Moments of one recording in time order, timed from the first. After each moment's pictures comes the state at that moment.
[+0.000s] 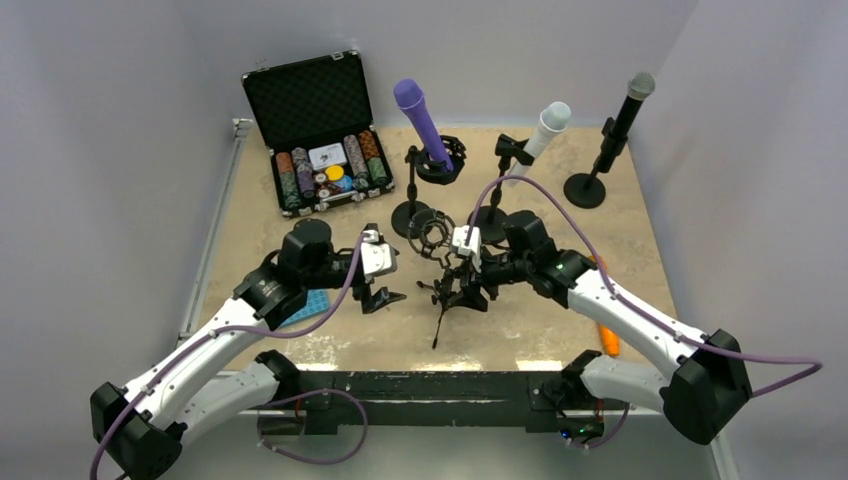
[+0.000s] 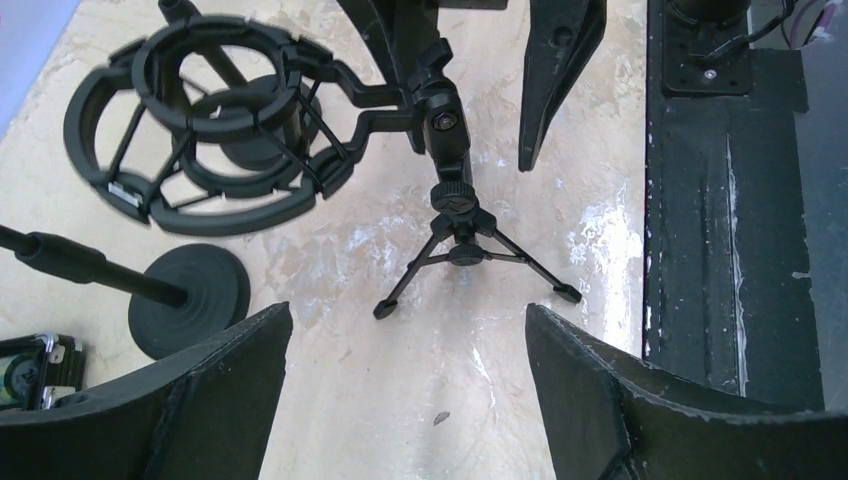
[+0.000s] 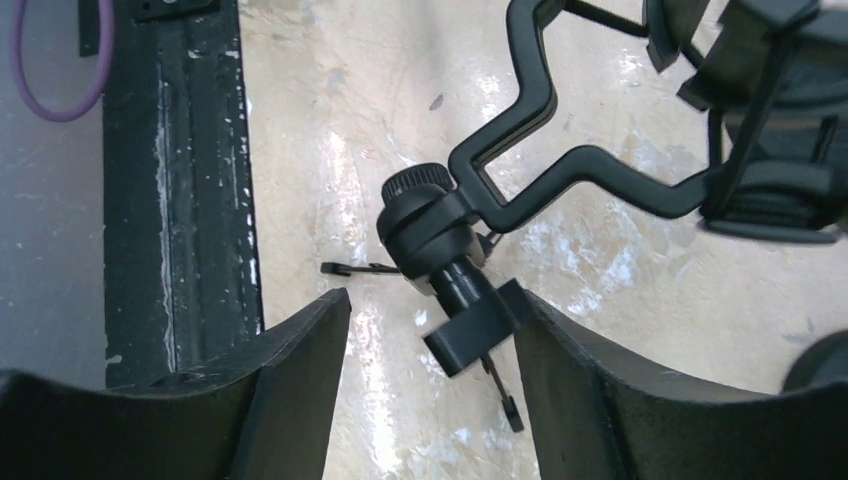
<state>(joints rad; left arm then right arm) -0.64 0.86 0.74 -0.29 0.62 0.43 0.64 1.13 0.76 -0.34 -0.69 -0.39</state>
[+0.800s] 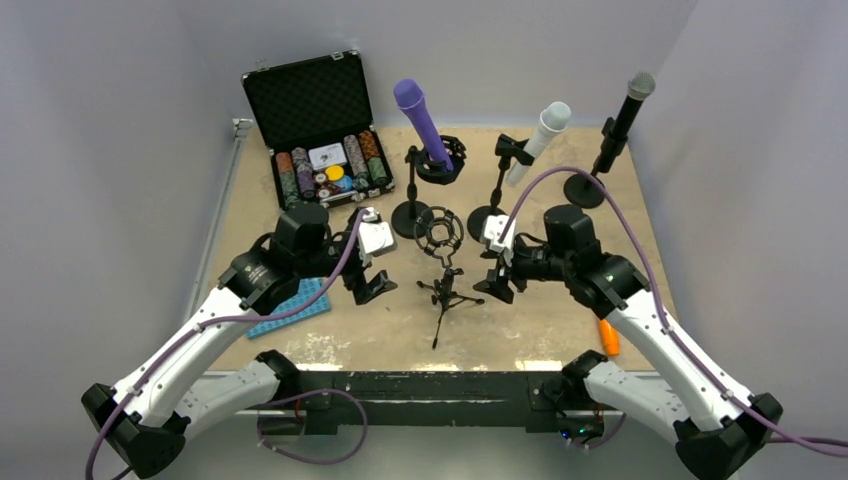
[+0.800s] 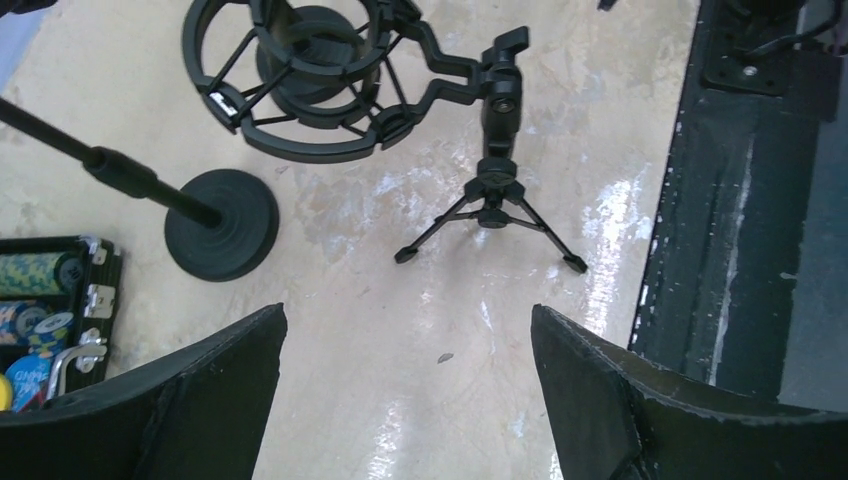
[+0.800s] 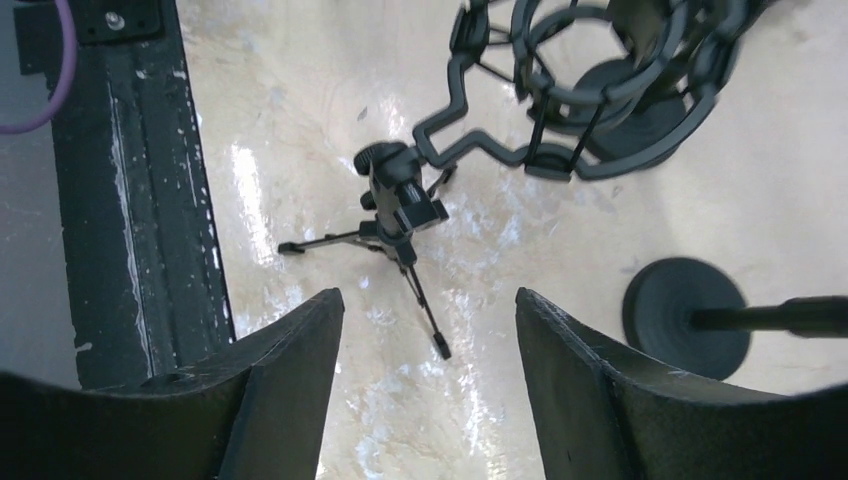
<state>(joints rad) -0.64 0.91 0.96 -0.58 0.46 0.39 0.55 0.90 0.90 -0.60 -0.59 -0.47</state>
